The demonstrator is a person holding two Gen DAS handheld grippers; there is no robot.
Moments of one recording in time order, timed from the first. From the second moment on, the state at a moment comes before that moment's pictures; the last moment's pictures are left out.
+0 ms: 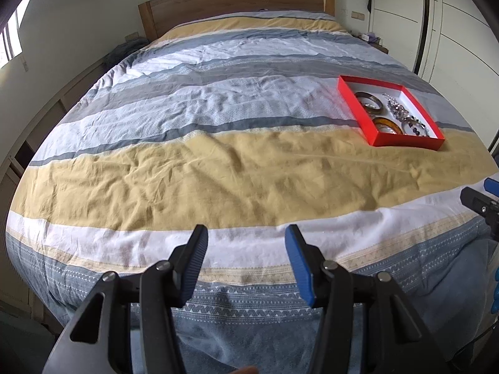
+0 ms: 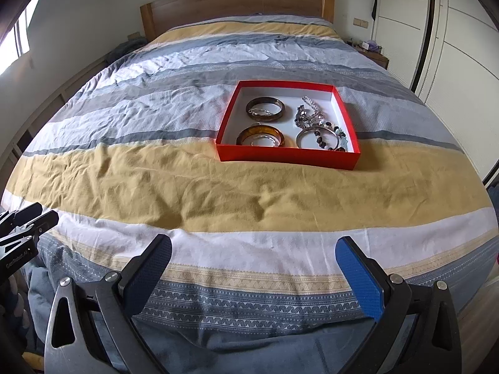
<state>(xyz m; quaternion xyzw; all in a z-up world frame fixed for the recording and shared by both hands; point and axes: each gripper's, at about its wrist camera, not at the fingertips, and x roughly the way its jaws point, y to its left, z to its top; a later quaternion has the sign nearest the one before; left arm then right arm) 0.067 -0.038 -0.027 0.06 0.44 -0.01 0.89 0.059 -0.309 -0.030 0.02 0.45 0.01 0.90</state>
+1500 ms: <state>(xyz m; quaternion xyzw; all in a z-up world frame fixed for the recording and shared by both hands) 0.055 -0.036 -0.022 0.07 0.45 0.02 0.89 0.048 -0.309 -0.019 0.00 0.43 0.00 0.90</state>
